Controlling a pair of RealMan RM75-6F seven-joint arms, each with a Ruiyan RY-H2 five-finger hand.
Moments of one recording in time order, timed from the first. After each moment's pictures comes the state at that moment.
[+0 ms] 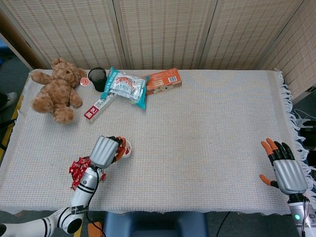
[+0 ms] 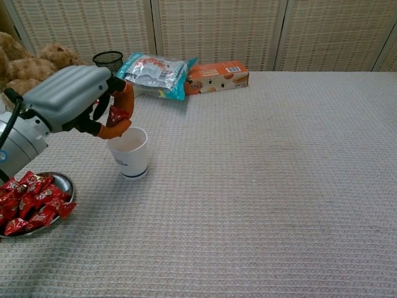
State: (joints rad) left arm -0.56 -1.73 -0.22 -1.36 1.51 1.25 0.39; right arm 0.11 -1.09 0.03 -1.66 -1.46 1.38 -0.13
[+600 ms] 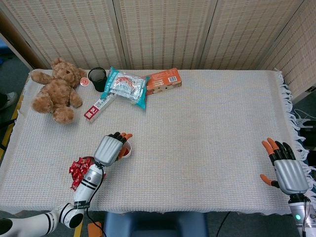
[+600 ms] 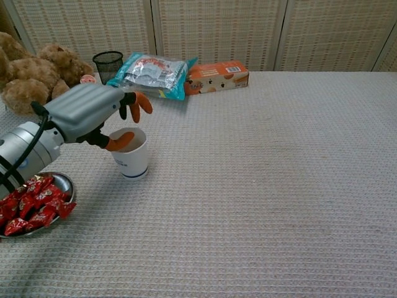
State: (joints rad) left arm -0.61 -1.74 -0.19 -1.29 1.46 1.17 0.41; right arm 0.11 -1.09 0.03 -1.66 -1.46 1.38 -0.13
